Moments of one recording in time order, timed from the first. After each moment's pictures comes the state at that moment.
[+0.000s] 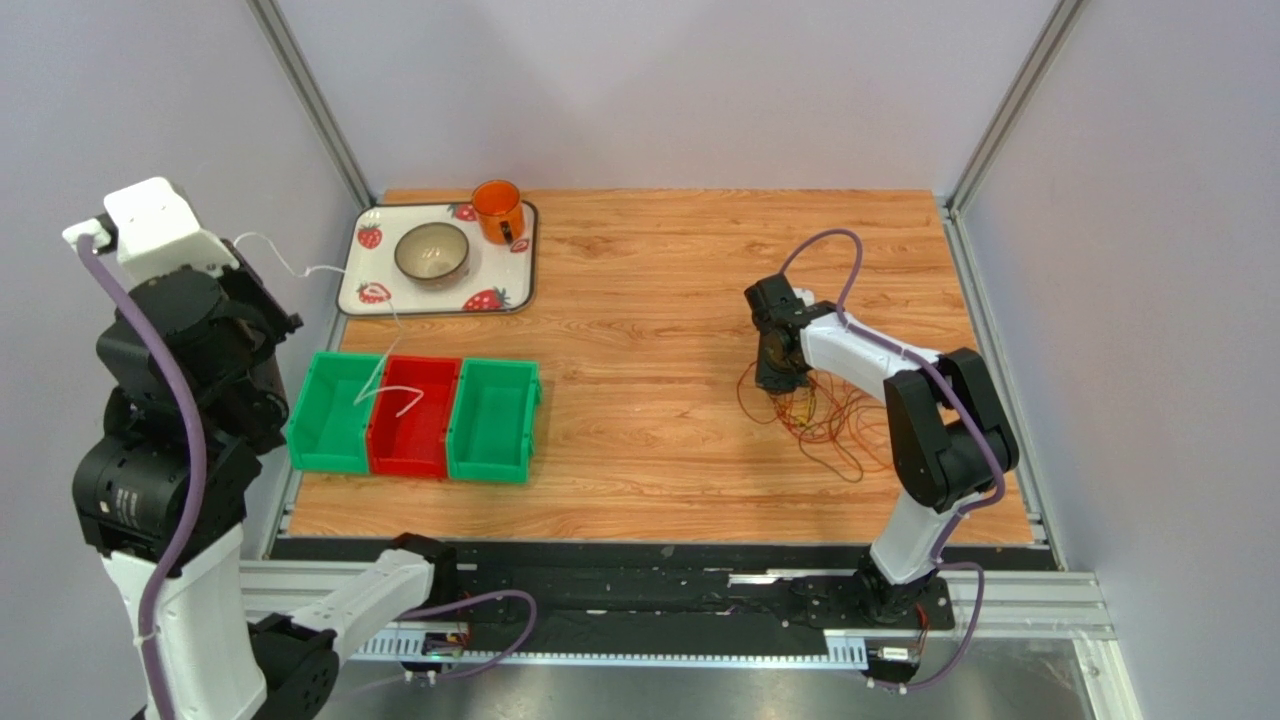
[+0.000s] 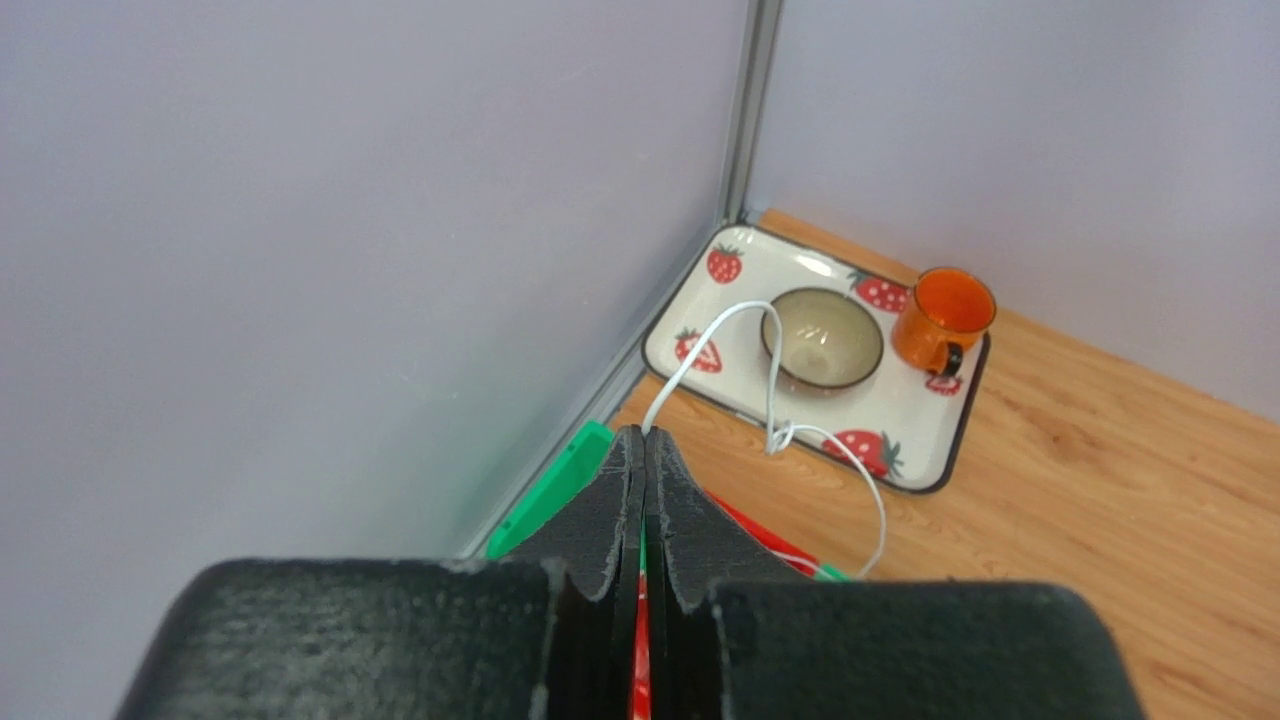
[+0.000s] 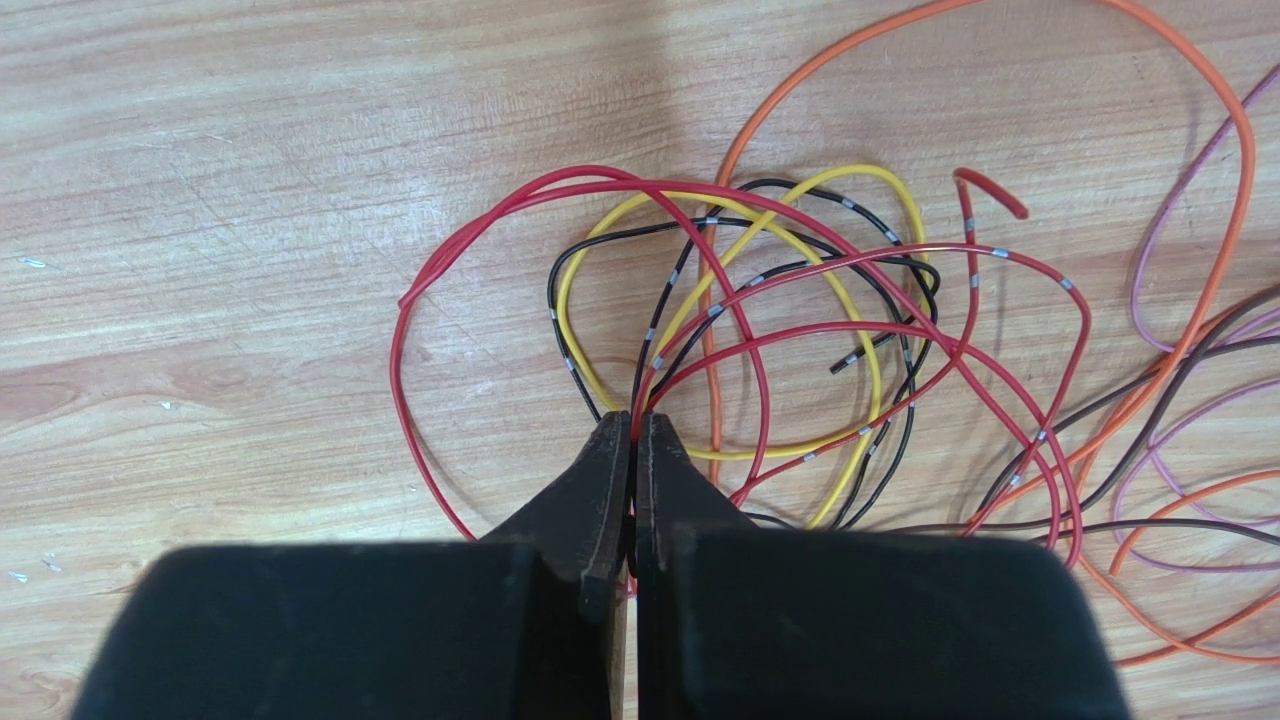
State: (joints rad) left arm -0.28 0.98 1.95 -1.11 -0.79 -0.15; right arm 0.40 1.74 1.11 -0.59 0.23 0.52
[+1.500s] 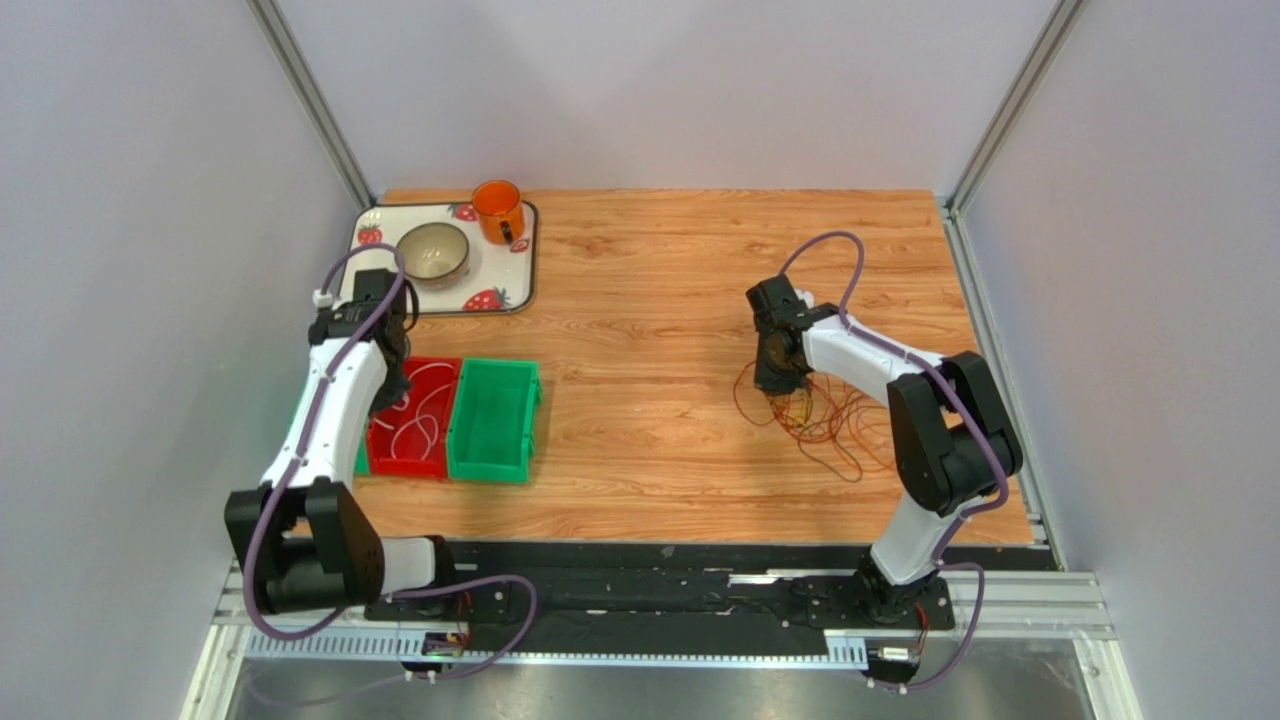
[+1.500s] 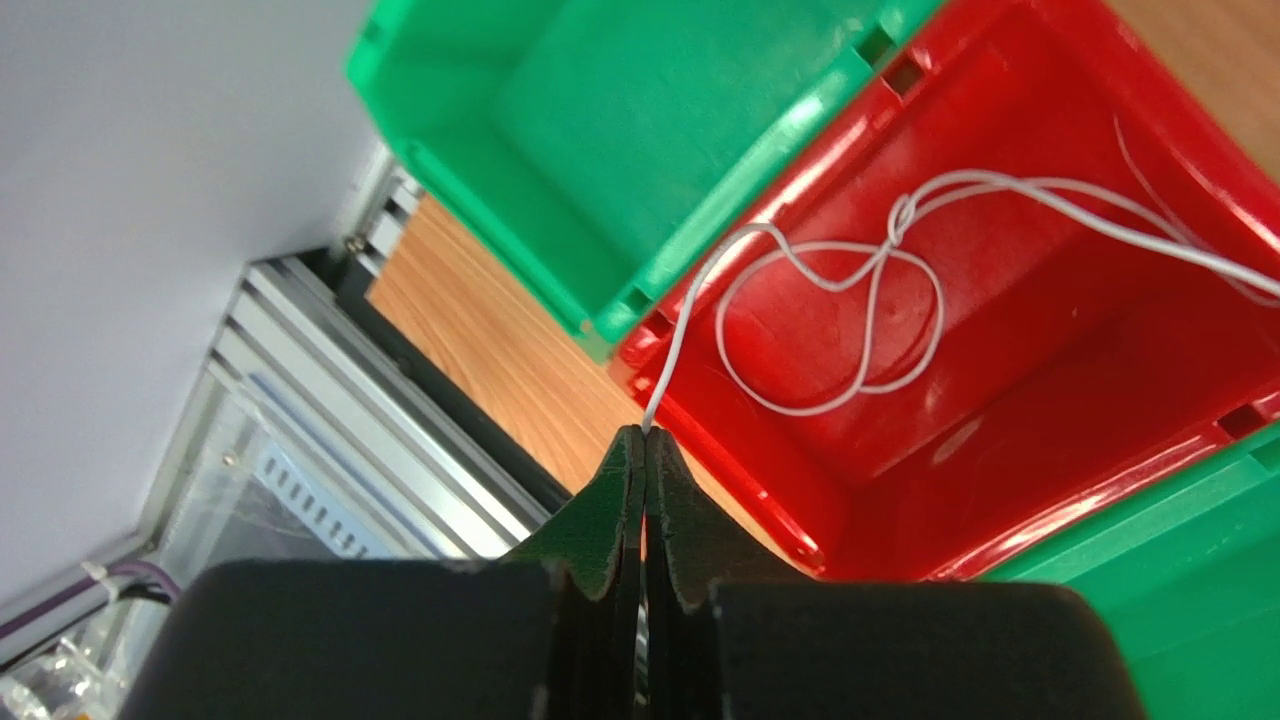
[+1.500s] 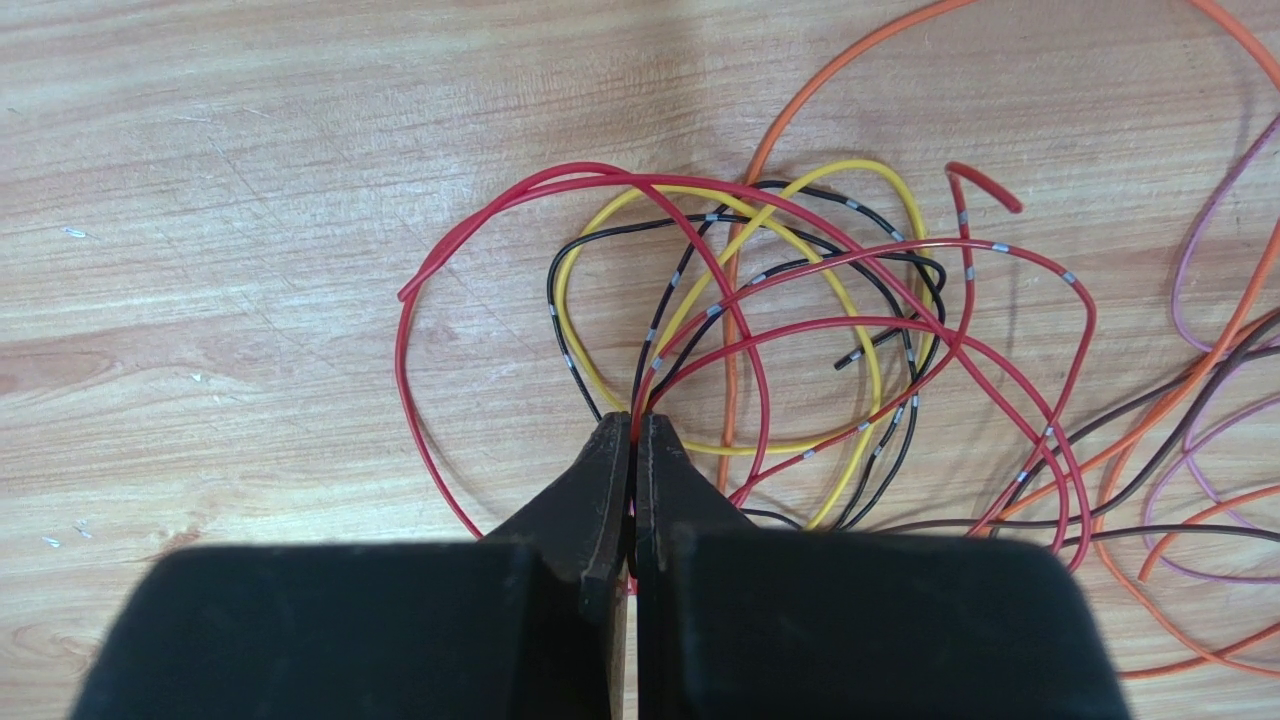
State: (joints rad) left arm 0.10 1.27 1.08 -1.03 -0.54 -0.41; right arm 0.40 1.73 1.09 -0.57 0.20 0.52
